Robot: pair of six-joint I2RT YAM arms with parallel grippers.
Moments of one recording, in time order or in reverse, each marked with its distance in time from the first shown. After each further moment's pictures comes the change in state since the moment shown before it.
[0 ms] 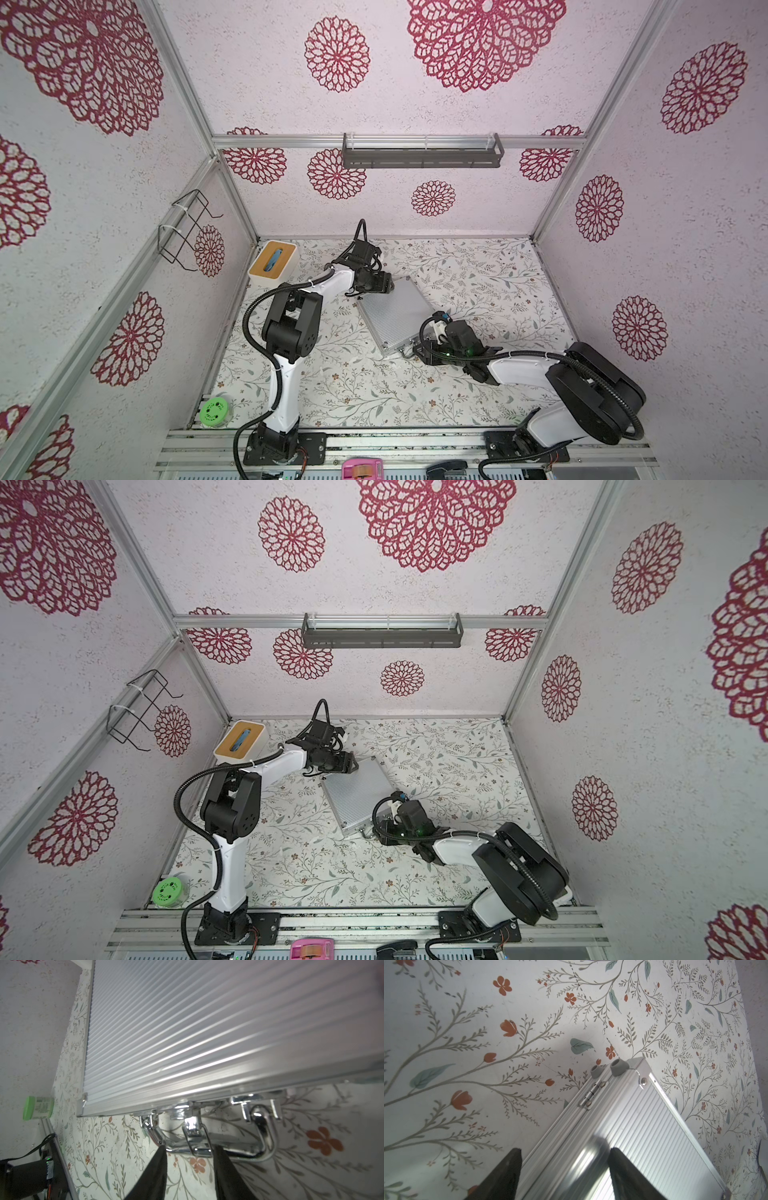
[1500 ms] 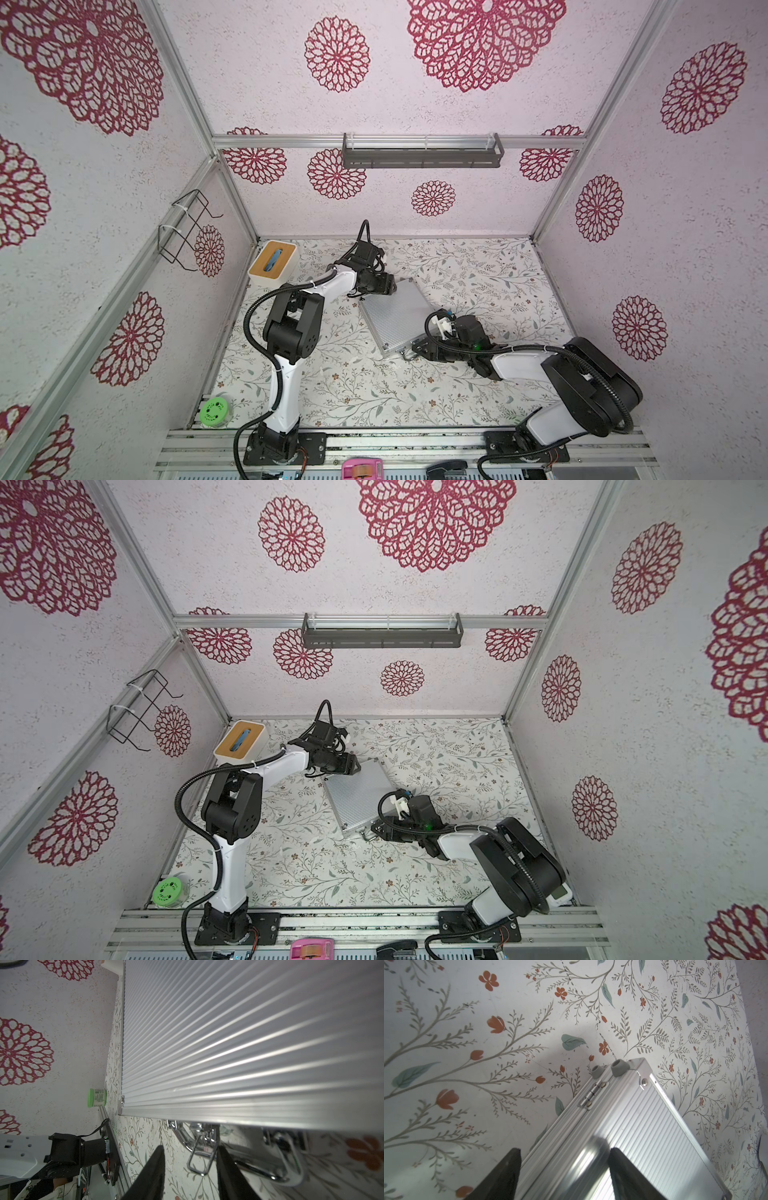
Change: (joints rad) left arm -0.019 -0.004 -0.003 -0.003 -0.004 0.002; right arm -0.106 0.030 -0.014 0.092 -0.277 0.117
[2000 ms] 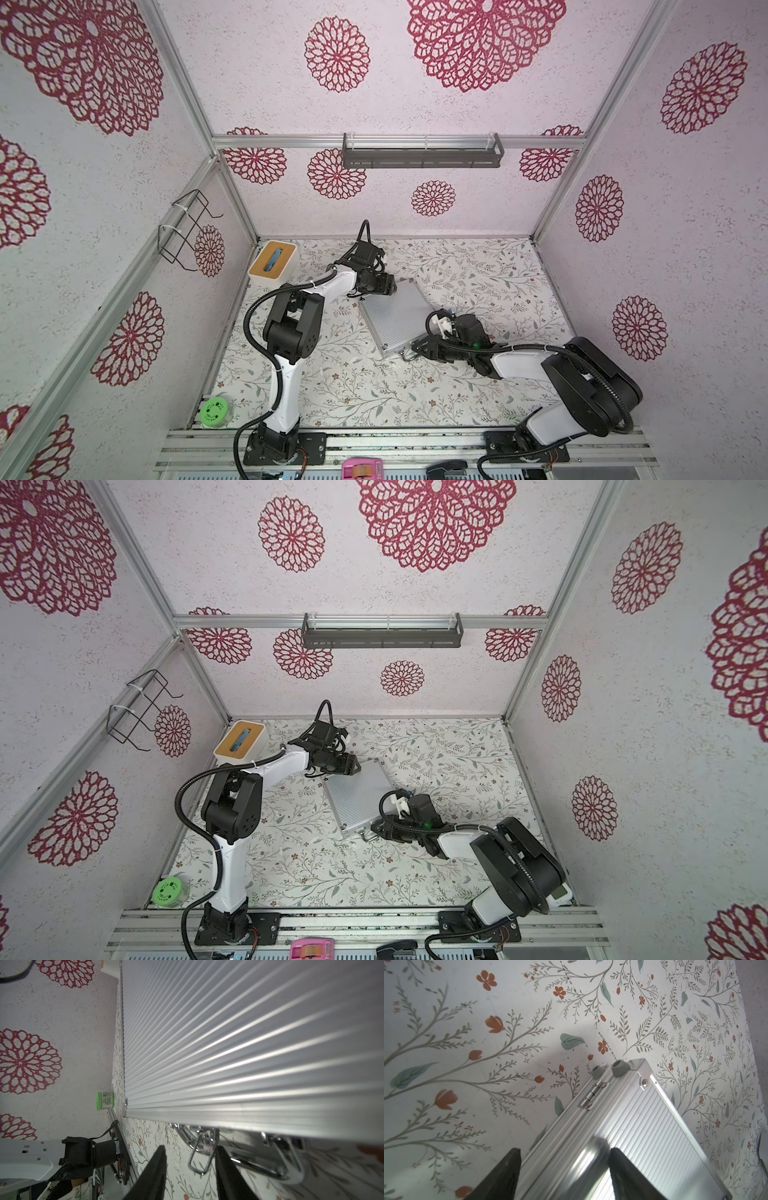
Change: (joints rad) left arm 0.000 0.000 0.000 -0.002 -0.003 0.008; right arm -0.003 0.000 0.012 -0.016 -0.023 0.062
